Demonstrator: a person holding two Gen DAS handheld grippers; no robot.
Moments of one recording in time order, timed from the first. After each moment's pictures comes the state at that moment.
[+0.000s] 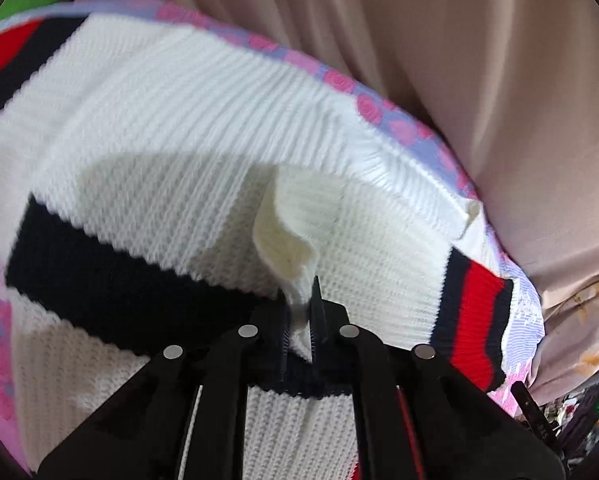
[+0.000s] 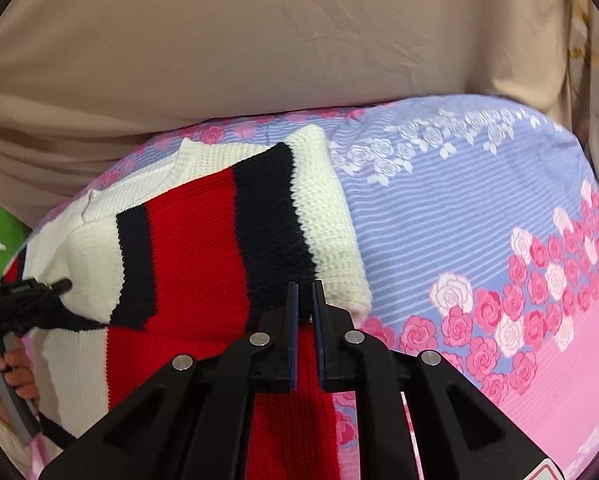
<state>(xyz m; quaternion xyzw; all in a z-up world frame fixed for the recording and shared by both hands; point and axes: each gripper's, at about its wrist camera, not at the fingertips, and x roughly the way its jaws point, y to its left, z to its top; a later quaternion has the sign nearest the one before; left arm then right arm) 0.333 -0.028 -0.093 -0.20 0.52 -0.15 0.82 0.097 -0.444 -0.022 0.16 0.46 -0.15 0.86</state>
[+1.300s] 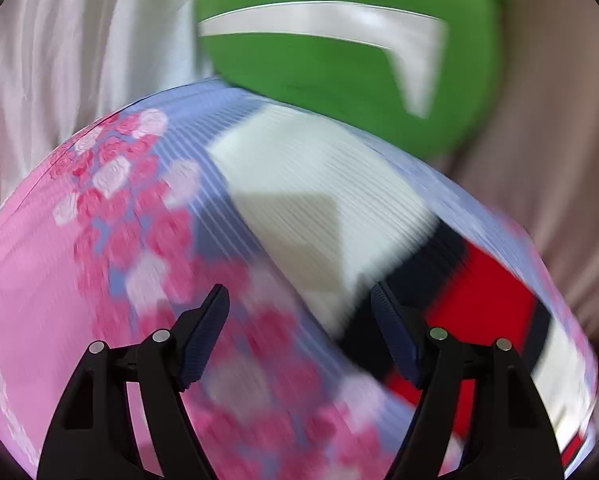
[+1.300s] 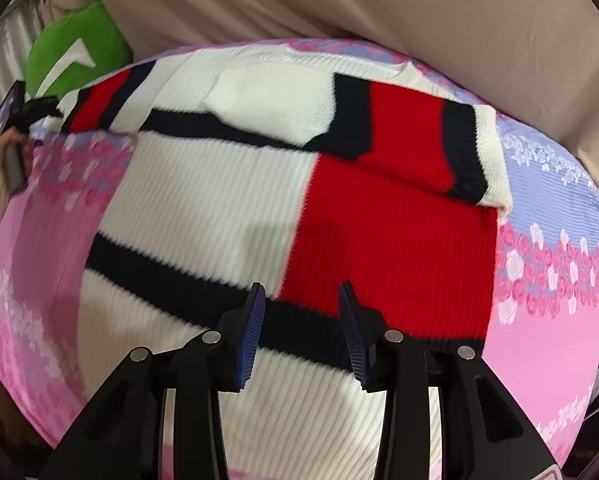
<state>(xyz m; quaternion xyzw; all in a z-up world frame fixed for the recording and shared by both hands) 0.381 0.366 -0.072 -0.23 0.45 0.18 0.84 0.016 -0.212 0.007 0.00 0.56 -0.02 0.83</state>
